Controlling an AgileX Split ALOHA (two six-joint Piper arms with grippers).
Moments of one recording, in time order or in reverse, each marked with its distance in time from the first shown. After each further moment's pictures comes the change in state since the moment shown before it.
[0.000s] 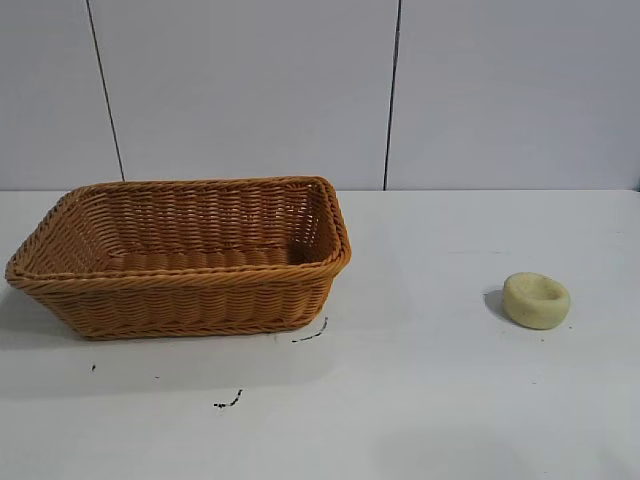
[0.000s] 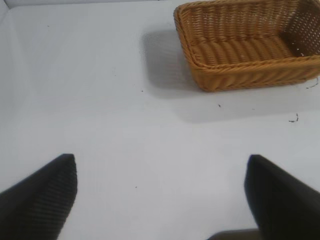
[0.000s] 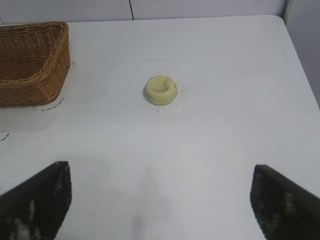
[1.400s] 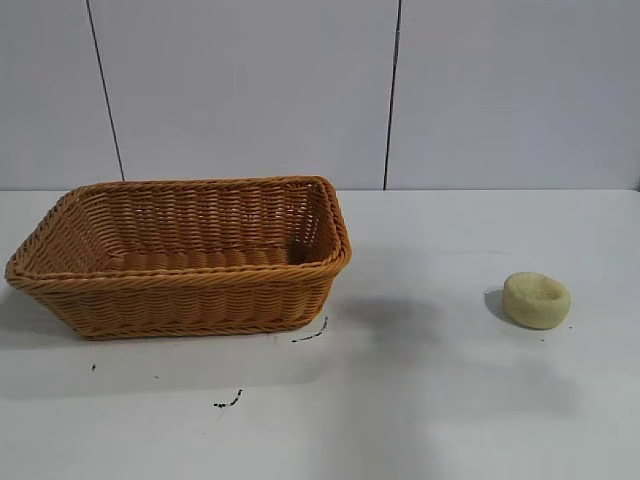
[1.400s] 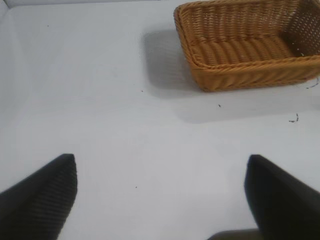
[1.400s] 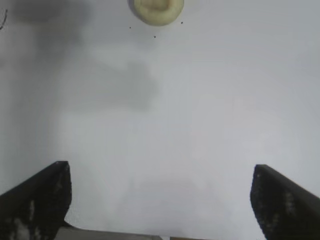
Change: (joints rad) left arm 0.000 0.000 0.000 0.000 0.000 0.000; right arm 0.000 1.350 -0.546 0.033 -0.007 -0.006
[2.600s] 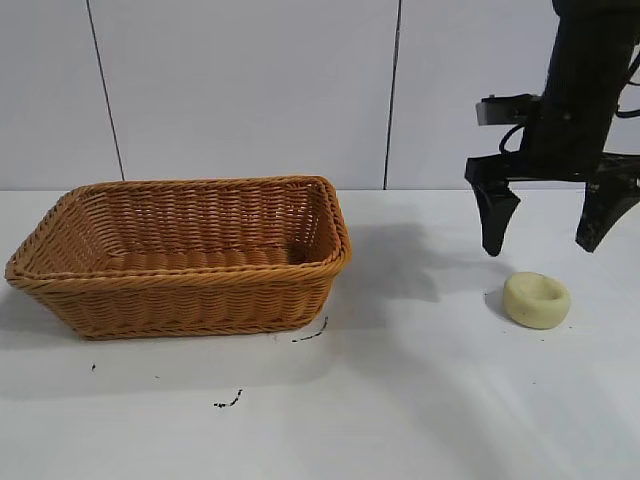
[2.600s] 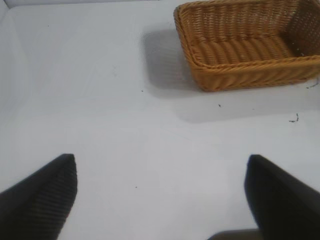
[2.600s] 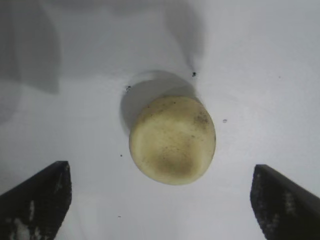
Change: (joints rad) left arm 0.000 0.000 0.000 0.000 0.000 0.000; right arm 0.066 0.801 -0.583 -0.062 0.053 -0.022
